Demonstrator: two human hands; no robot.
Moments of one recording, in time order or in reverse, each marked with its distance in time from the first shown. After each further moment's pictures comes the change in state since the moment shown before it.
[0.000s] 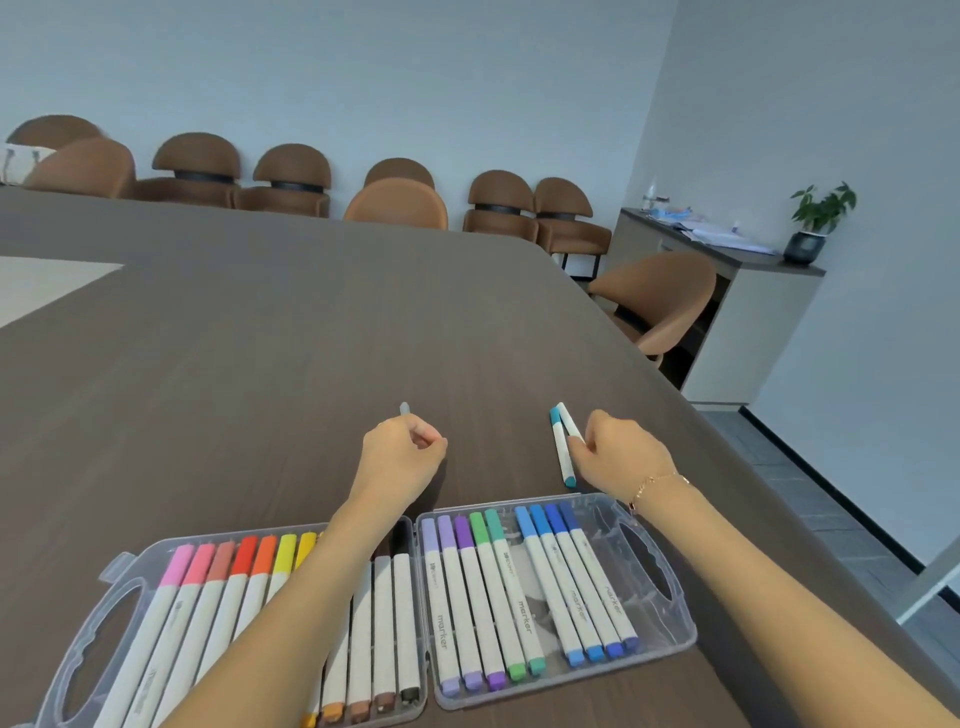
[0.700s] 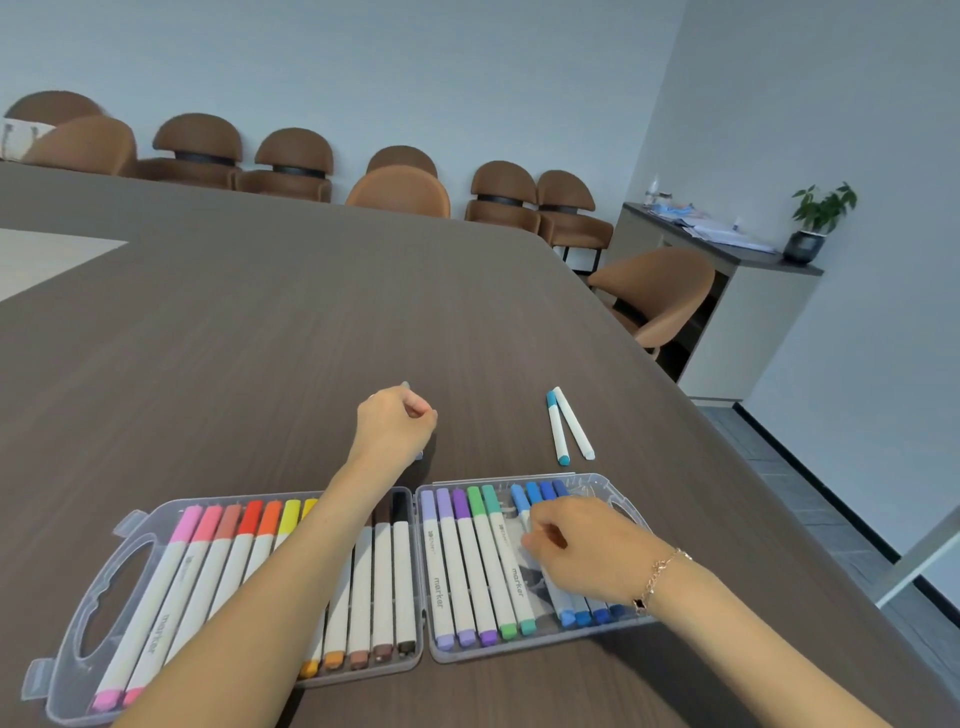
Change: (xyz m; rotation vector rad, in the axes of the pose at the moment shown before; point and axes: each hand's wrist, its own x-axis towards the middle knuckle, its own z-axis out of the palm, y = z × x) left_hand -0.001 0.000 -0.006 0.018 0.039 -0.011; right_hand -0.107 -0.034 -0.006 0.116 -0.395 -0.270
